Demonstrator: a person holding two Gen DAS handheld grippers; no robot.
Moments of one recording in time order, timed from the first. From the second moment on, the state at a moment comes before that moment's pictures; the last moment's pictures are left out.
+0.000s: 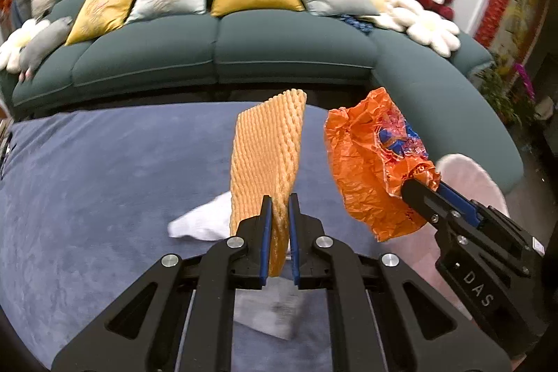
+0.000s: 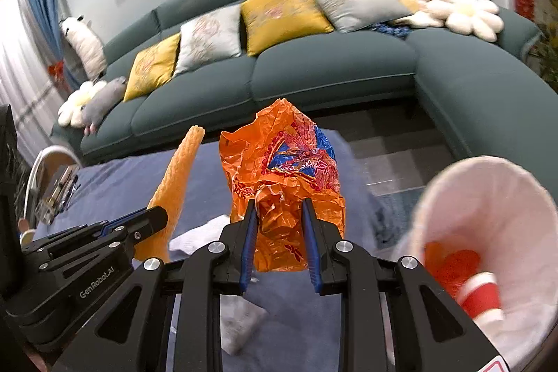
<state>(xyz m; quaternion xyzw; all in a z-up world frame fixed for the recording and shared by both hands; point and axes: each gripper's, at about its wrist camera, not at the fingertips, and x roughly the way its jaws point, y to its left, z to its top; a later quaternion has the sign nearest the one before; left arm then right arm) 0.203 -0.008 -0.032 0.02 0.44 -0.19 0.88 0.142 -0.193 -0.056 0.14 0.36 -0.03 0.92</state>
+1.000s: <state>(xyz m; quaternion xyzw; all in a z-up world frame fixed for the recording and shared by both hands) 0.101 -0.213 -0.026 0.11 0.43 -0.33 0.83 -0.001 -0.377 -0.068 0.21 0.33 -0.19 0.90</state>
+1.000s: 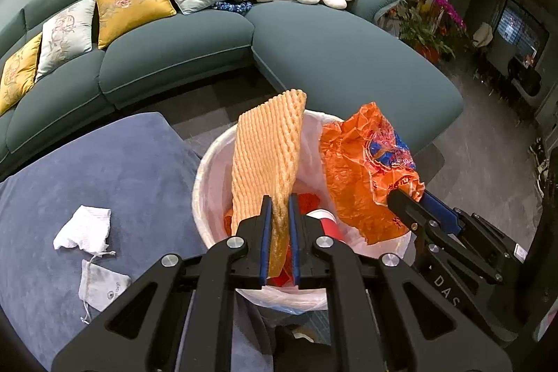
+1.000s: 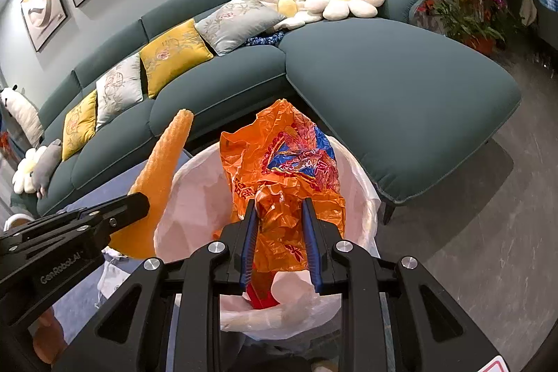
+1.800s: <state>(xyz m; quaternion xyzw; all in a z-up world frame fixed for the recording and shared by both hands) 0.109 -0.203 -0.040 0.10 0.45 -0.30 0.84 0.002 -0.370 -0.068 0.21 0.33 -0.19 0.90</state>
